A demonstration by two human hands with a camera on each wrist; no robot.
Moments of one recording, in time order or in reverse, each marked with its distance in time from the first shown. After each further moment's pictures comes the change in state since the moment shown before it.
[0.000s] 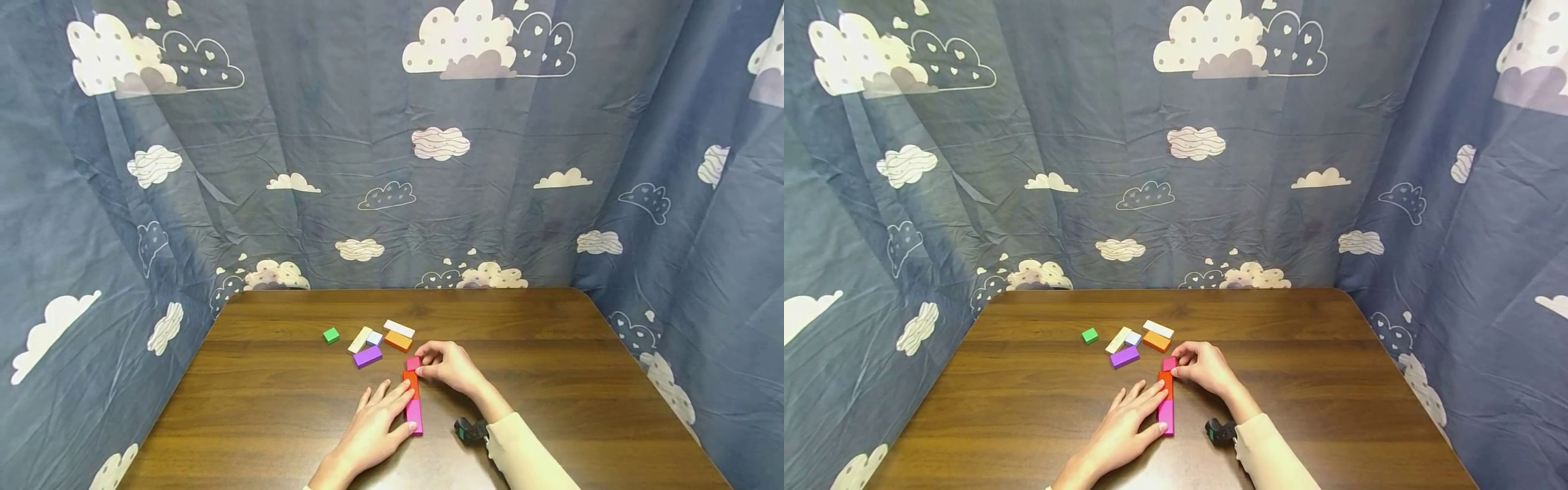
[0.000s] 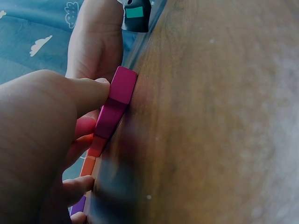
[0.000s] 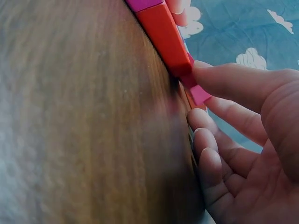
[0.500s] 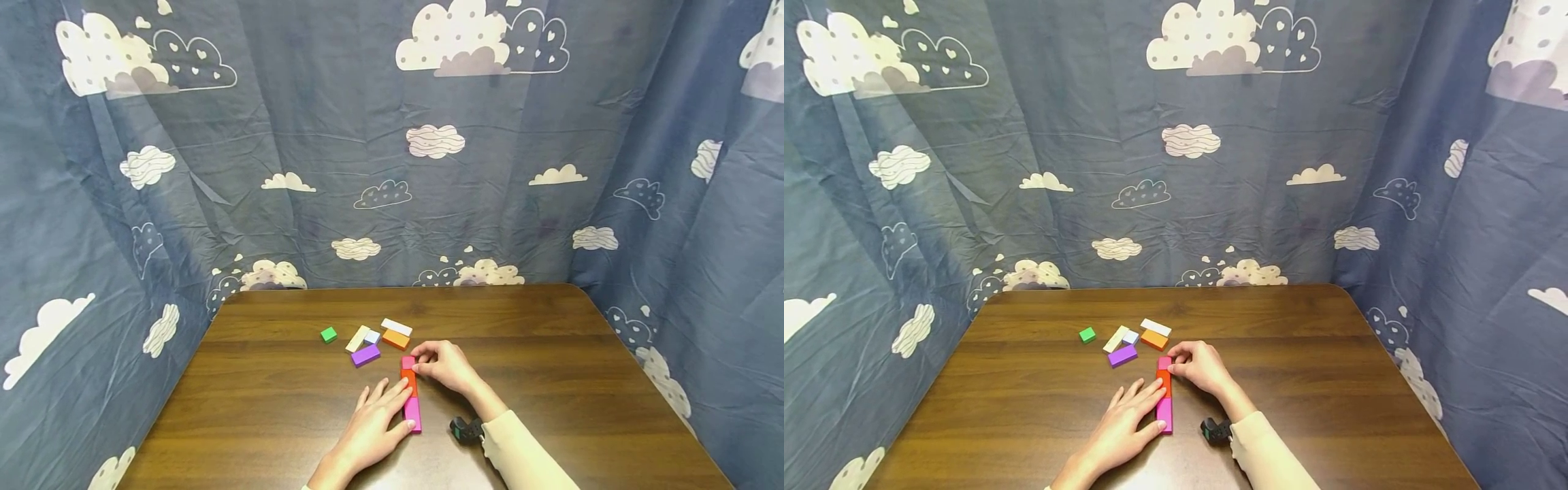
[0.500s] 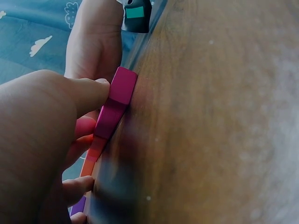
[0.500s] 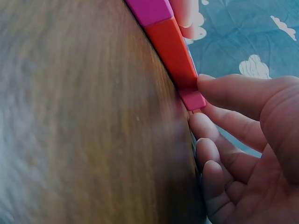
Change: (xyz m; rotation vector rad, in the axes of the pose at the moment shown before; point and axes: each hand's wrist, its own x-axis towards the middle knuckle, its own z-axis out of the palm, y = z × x) left_hand 0.000 0.002 -0.001 -0.012 -0.001 0.000; right_hand -0.001 -0.002 0.004 -0.042 0.014 0.009
